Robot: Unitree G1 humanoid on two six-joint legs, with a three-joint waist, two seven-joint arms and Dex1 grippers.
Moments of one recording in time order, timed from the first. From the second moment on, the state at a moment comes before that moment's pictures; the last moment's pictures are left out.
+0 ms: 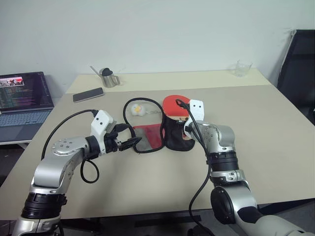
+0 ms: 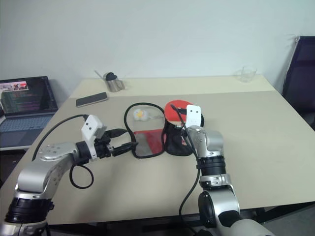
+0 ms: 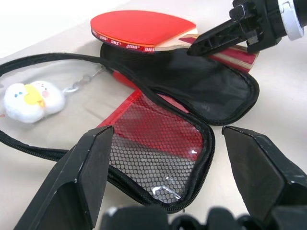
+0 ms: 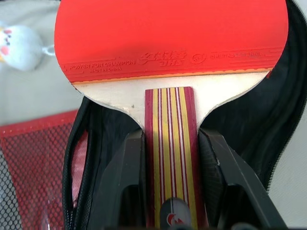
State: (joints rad) left arm -0.40 0.72 0.12 -0.16 -0.42 0.61 -0.83; right arm -0.97 0.14 -0.20 0.27 0.25 1.08 -0.24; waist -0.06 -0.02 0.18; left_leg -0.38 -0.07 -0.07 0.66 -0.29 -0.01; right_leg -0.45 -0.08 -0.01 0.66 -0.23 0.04
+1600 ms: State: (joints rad) left arm -0.39 0.74 0.12 -0.20 -0.44 0.65 -0.82; right arm -0.92 0.13 -0.22 0.37 0.45 0.99 -0.39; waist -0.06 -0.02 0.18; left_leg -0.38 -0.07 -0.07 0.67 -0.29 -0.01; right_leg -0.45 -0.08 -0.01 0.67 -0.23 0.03
